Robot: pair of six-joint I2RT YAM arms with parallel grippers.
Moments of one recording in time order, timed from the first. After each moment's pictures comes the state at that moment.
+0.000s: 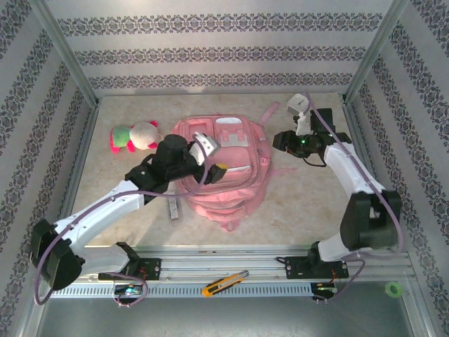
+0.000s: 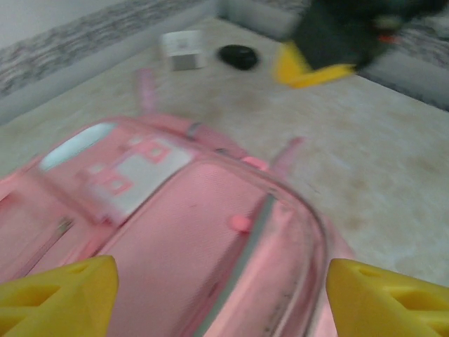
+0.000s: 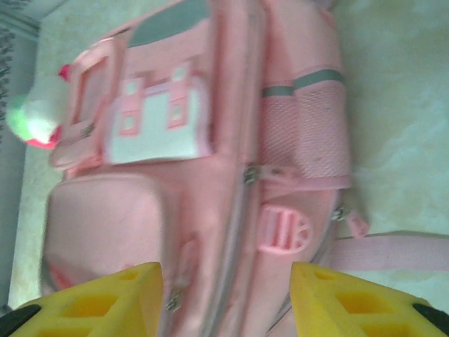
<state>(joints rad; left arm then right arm) -0.63 1.19 0.99 -0.26 0.11 -0.02 0.08 1.40 1.12 -0.60 -0.55 0.36</state>
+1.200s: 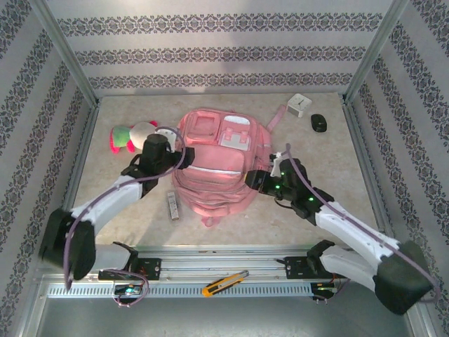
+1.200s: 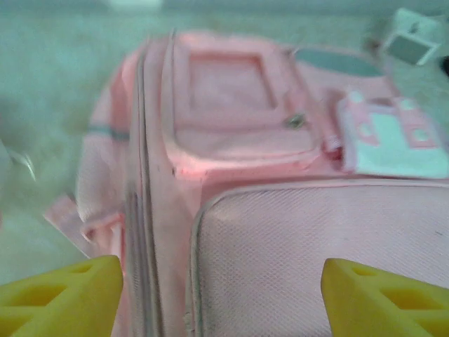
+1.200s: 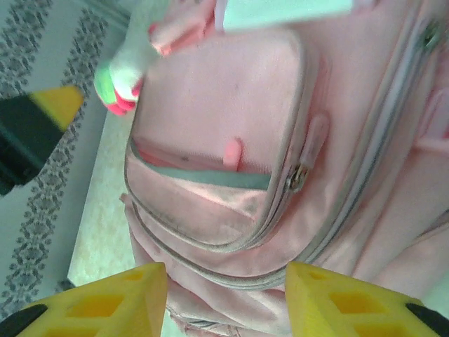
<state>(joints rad) -0.36 1.26 0.78 -0.02 0.00 -0.16 0.52 0.97 0.55 -0.09 -0.29 0.79</state>
